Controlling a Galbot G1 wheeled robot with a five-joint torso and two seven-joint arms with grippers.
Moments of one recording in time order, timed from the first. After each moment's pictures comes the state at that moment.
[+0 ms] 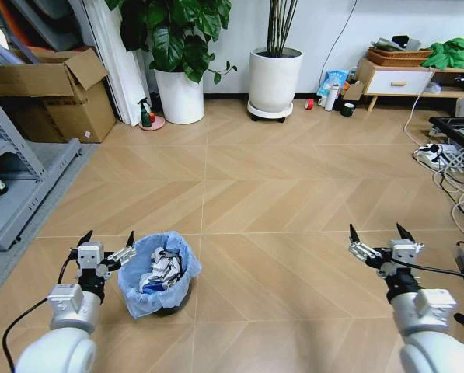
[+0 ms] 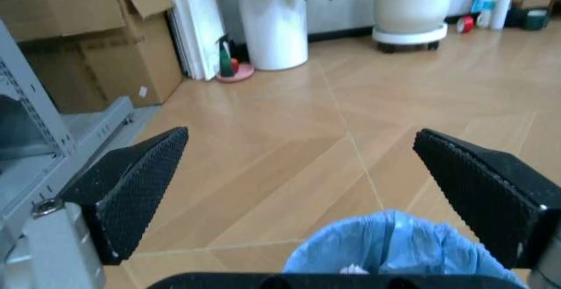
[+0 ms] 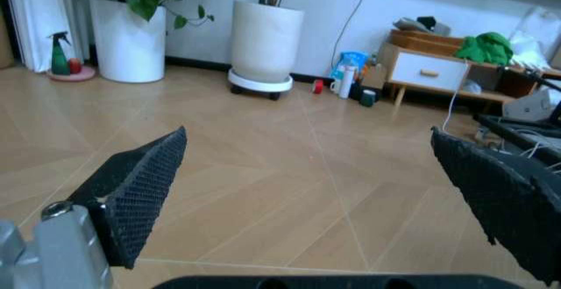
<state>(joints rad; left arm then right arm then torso) 1.59 -1.23 -0.77 -2.19 -0.27 0.18 0.04 -1.71 1.30 0.87 2.25 0.26 -0.07 -0.03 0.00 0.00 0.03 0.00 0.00</state>
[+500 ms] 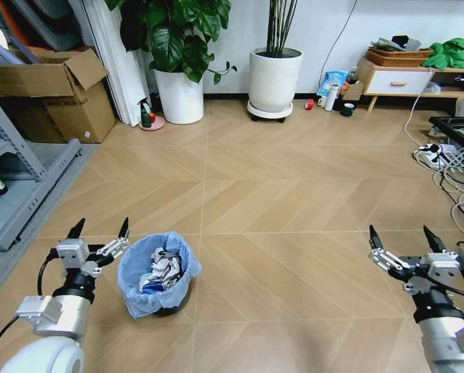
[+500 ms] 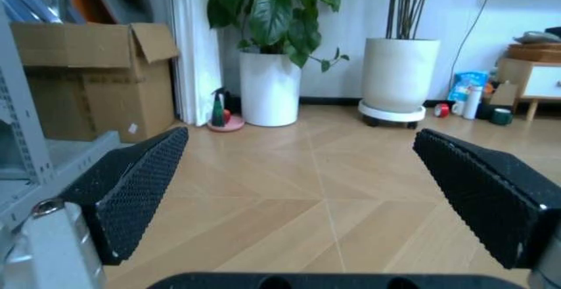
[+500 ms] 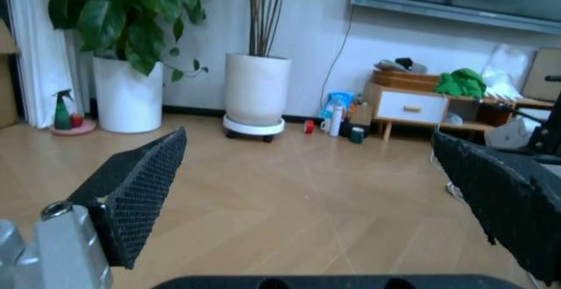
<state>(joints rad) 1.62 -1.35 -0.78 -2.27 -0.34 0.06 0.07 -1.84 1.45 0.92 2.38 0.26 0.07 -0.08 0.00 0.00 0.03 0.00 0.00</state>
